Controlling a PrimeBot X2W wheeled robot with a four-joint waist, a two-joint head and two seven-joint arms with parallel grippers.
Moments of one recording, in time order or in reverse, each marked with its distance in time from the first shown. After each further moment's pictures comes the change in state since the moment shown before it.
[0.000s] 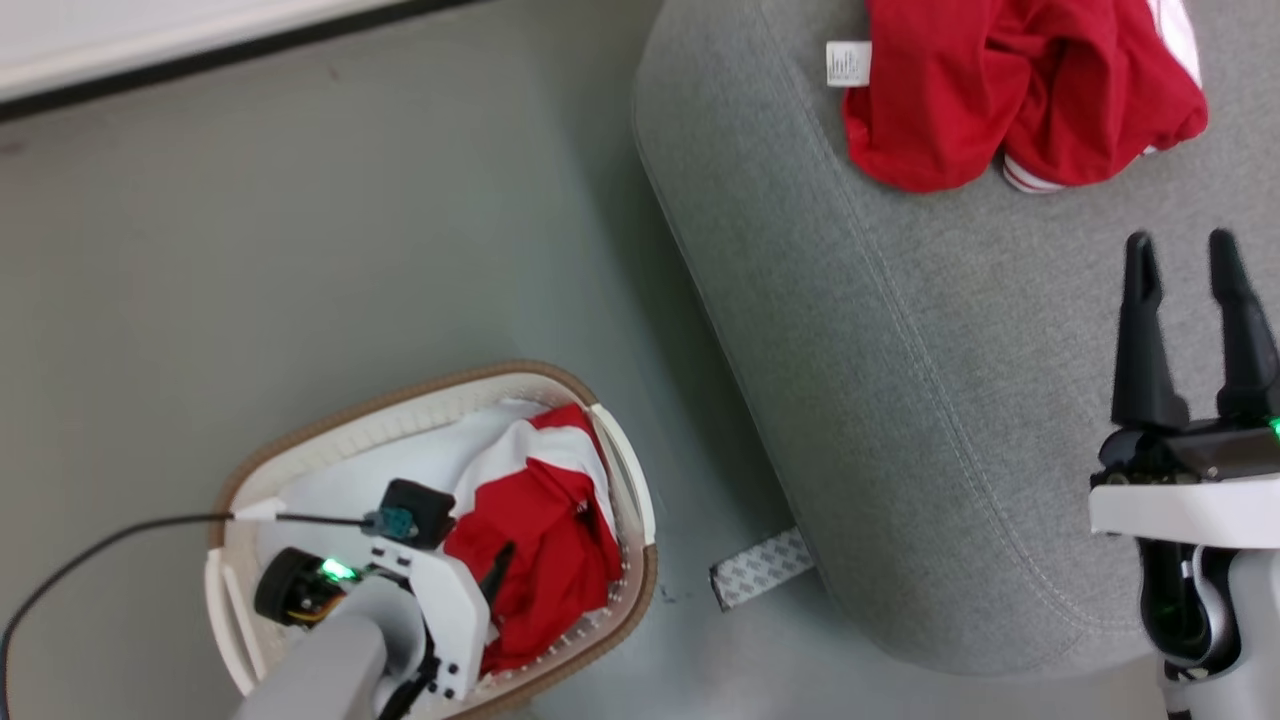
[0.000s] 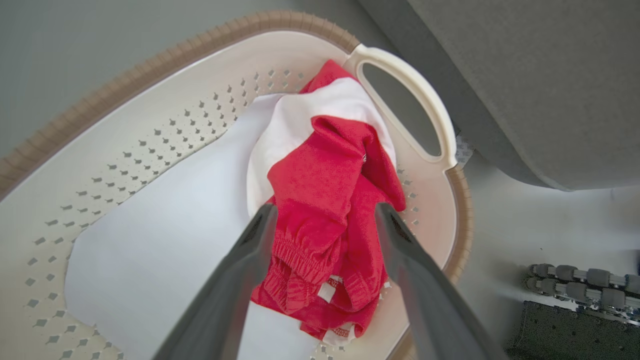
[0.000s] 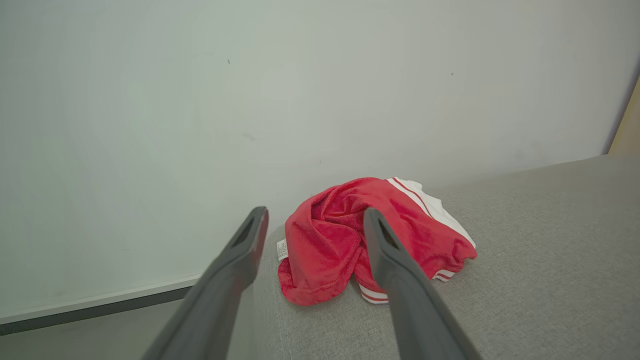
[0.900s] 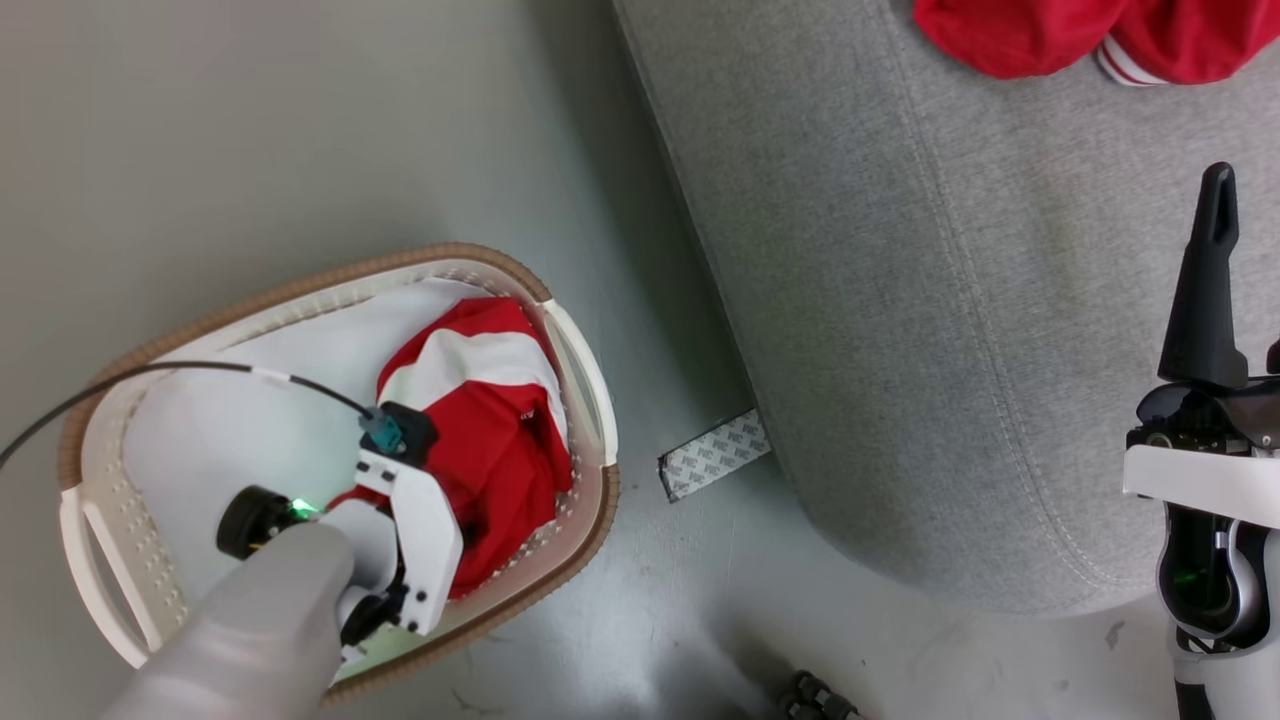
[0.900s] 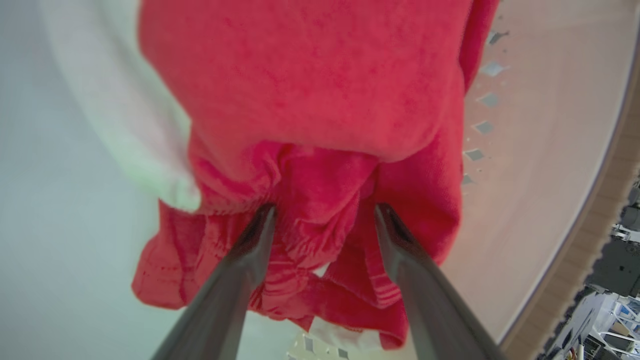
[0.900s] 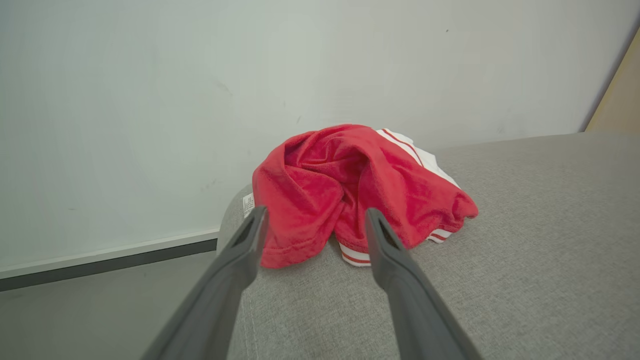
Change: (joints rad) left arm -0.244 0.107 -0.405 0.074 -0.380 0.000 0.306; right arm -0.045 0.057 -0.072 -0.099 0.001 0.000 0.000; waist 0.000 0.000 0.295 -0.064
